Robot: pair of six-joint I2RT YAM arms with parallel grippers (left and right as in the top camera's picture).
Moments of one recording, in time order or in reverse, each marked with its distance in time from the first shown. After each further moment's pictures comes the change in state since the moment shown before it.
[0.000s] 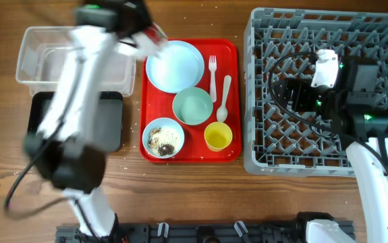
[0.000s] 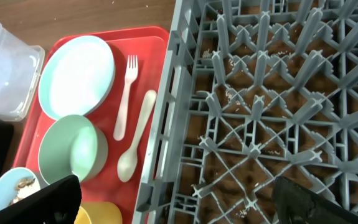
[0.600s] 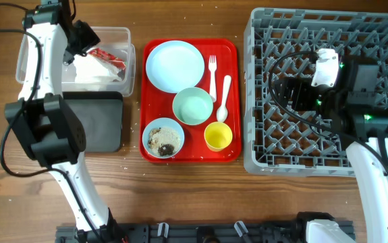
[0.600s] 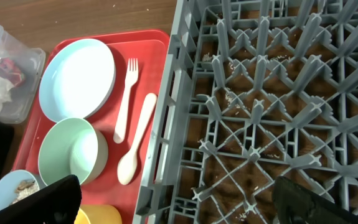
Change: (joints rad) left arm 0.318 0.269 -0.024 -0.023 0.045 0.080; right arm 0.000 0.000 0.000 0.011 0.000 0.000
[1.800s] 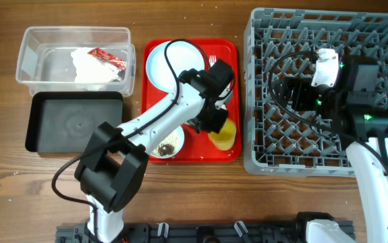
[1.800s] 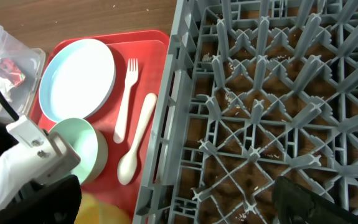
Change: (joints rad) left arm -0.846 -0.248 -0.530 0.029 0.190 0.290; right arm 0.000 0.000 0.000 0.001 0.001 0.000
